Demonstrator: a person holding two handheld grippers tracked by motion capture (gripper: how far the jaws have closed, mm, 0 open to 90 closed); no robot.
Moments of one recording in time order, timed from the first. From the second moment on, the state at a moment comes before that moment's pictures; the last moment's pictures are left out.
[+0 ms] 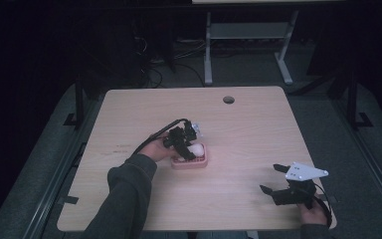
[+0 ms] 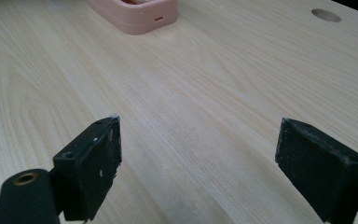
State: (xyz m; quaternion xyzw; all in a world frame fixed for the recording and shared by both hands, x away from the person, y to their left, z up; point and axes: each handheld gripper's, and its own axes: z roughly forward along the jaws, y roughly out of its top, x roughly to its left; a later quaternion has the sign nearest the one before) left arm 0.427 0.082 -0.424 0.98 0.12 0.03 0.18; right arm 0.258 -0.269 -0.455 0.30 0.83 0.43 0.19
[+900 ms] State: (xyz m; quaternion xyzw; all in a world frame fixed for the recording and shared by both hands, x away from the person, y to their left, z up) left arm 0.410 0.107 -0.398 0.97 0.14 0.05 0.21; right arm 0.258 -0.266 -0.455 0.30 0.83 0.43 0.19
